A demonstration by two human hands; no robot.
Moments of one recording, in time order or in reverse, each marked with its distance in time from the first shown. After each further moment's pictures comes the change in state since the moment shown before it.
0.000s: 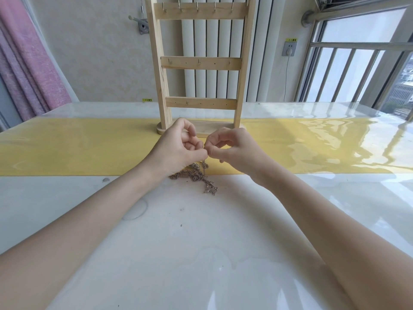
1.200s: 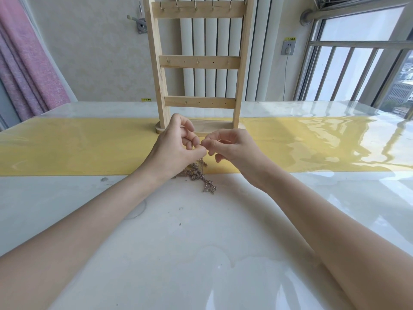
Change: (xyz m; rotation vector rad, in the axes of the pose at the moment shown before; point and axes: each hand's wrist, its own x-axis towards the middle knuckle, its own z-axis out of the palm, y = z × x) left_hand 0.002 -0.006 0.002 0.163 0.079 0.126; right_hand -0.002 0.005 0.001 0.216 0.003 0.087
